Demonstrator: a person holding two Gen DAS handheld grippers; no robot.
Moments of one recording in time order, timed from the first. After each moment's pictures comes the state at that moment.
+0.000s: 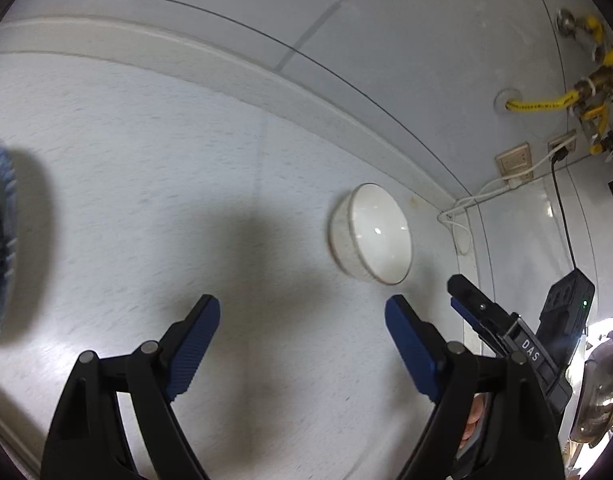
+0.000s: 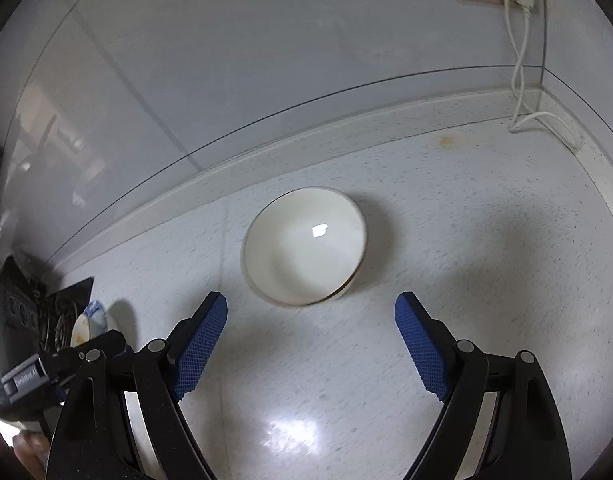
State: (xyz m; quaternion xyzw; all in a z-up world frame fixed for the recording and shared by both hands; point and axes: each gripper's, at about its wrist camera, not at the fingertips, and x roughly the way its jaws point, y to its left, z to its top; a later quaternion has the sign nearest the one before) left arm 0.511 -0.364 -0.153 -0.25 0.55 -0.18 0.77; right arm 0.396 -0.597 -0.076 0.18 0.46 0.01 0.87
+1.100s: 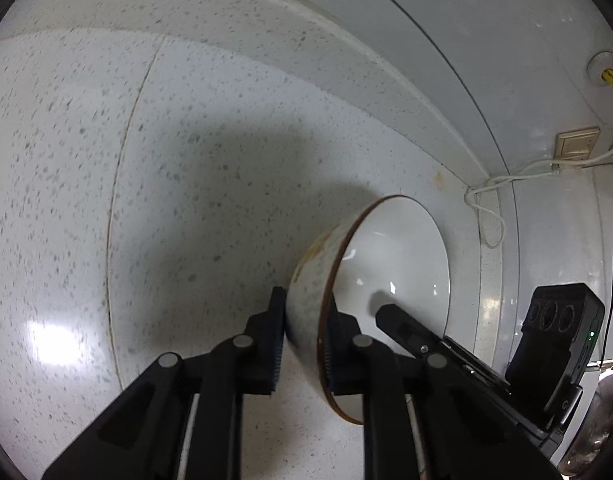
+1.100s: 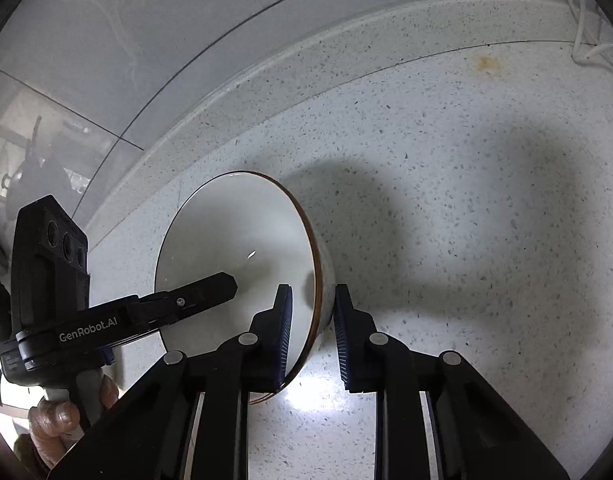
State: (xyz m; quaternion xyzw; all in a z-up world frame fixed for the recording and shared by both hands) left arm 0.611 -0.467 -0.247 -0.24 0.64 -0.21 0.70; right arm 0.465 -0.623 -0.164 0.24 0.55 0.07 0.80
